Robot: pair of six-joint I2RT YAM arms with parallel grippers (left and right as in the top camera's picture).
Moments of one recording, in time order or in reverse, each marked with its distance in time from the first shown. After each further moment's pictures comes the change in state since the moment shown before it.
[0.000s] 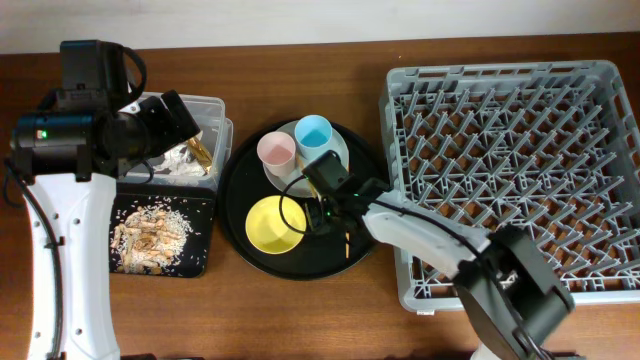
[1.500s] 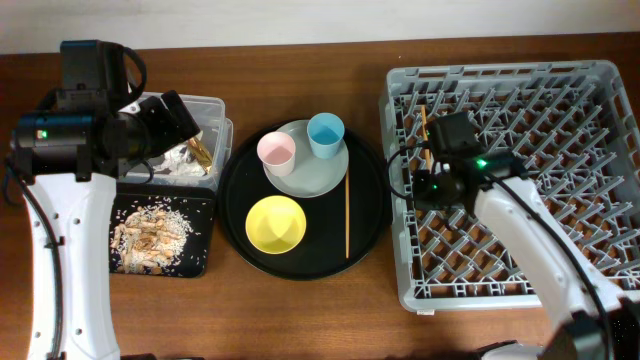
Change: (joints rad) left arm 0.000 0.000 0.000 0.001 0.000 0.000; right arm -0.452 -0.297 0.003 -0.440 0.101 -0.135
